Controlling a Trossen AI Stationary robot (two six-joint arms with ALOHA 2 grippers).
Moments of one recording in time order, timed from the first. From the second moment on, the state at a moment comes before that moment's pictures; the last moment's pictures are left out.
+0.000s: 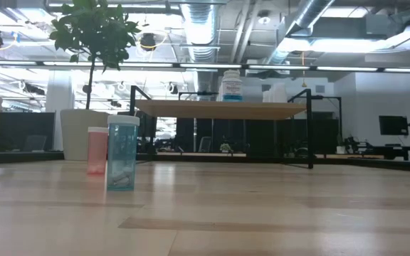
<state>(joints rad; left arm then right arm) -0.34 1.72 2.04 -1.57 -0.23 -0.61 0.23 1.07 1.44 -0.83 0.15 0.44</state>
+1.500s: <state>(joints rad) -0.36 1.11 0.69 -0.69 -0.26 -0.52 0.37 1.12 1.44 -0.88 0.16 0.53</state>
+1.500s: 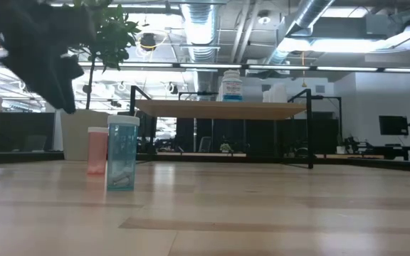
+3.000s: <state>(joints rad) -0.36 1.38 0.52 -0.16 -0.28 -0.52 0.37 1.12 1.44 -0.89 0.16 0.54</state>
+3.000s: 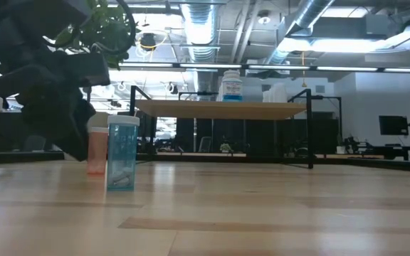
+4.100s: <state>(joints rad) -0.35 1.38 0.62 -0.09 -0.32 -0.50 0.37 1.12 1.44 -0.89 0.16 0.54</state>
